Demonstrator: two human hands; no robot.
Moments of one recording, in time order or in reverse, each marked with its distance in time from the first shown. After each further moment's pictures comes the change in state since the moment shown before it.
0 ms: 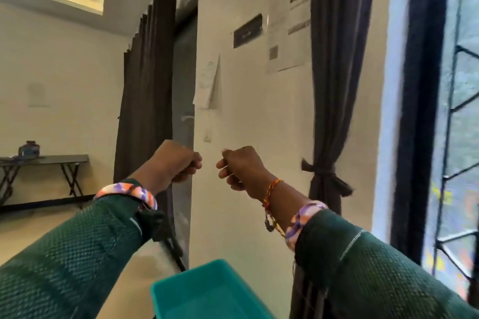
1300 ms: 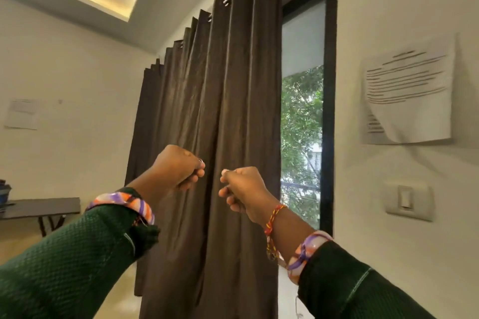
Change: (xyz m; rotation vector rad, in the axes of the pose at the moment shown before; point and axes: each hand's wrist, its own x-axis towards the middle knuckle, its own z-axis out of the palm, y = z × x) left_hand 0.794 -0.261 -0.409 -0.060 -0.030 0.172; right_hand 0.698 -0.021 0.629 0.051 0.059 -0.043
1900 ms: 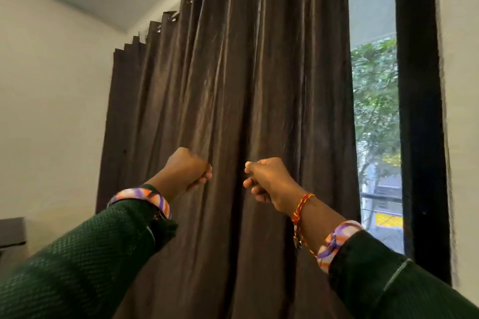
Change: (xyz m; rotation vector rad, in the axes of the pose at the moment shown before) left_hand 0.337 -0.154 -0.120 0.067 -0.223 -0.007; right_hand 0.271 0.015 0.200 -0.141 0.241 0.057
